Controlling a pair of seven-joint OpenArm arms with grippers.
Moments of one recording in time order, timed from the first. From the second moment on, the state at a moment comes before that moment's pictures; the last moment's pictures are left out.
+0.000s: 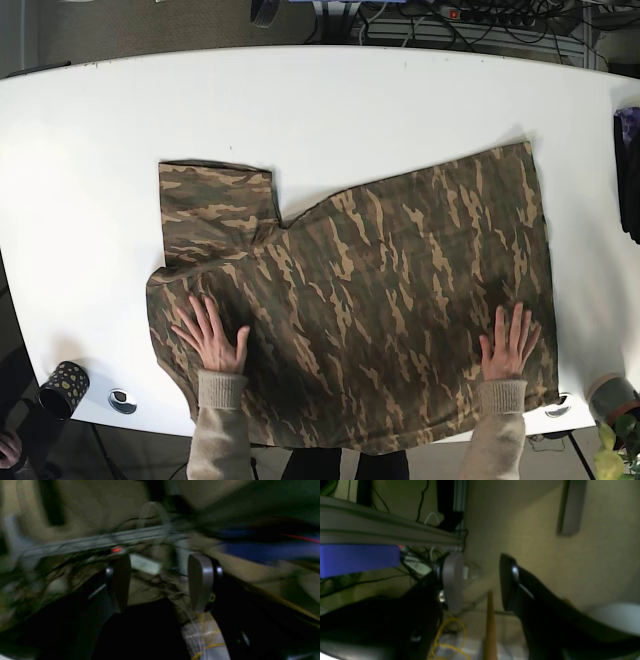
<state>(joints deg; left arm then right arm) 51.7 -2.9 -5.3 73.0 3.0 -9.2 -7.0 -45.3 14.1 8.3 61.7 4.3 21.2 16.0</state>
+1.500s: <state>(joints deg) 58.5 -5.8 -8.2 109.4 -10.7 -9.1 -6.1 -63.0 12.4 20.1 101.8 25.4 21.0 12.2</state>
